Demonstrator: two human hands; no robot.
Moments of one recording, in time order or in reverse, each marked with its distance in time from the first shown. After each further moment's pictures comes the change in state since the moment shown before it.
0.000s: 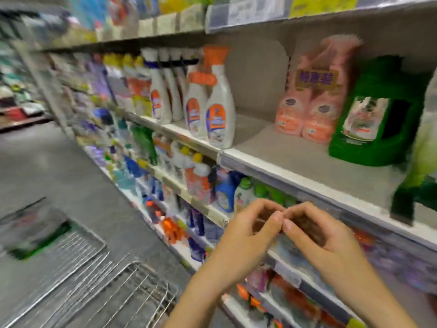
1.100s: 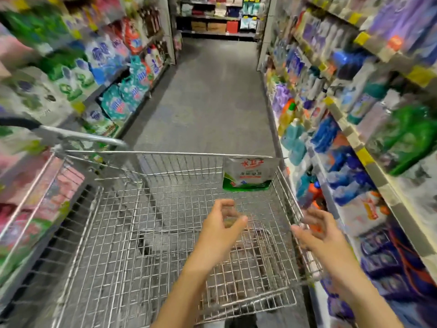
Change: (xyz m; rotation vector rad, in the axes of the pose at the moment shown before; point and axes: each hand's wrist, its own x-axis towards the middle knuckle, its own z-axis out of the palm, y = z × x) left_hand -0.226 -0.223 -0.478 -0.134 1.074 -0.595; right_hand 0.137 0.036 0.587 0.160 -0.726 0.349
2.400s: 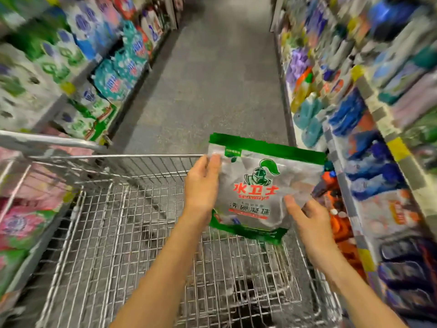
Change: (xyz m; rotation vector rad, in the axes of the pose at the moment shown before) left_hand 0.166 0.021 0.006 -0.276 0.327 0.066; right_hand 0.129 0.004 0.032 0.138 -0.073 -0.156
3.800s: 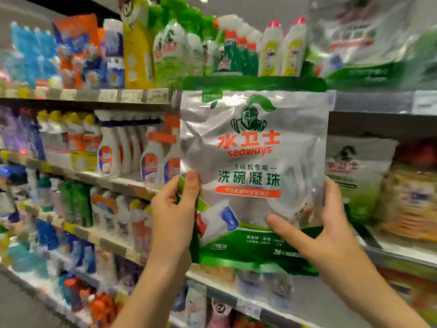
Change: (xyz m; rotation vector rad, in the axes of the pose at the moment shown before) left_hand -0.632 0.118 0.164 -0.480 -1.215 0.335; right_hand -0.680 -0.242 -0.236 -0.447 1.151 -0.410
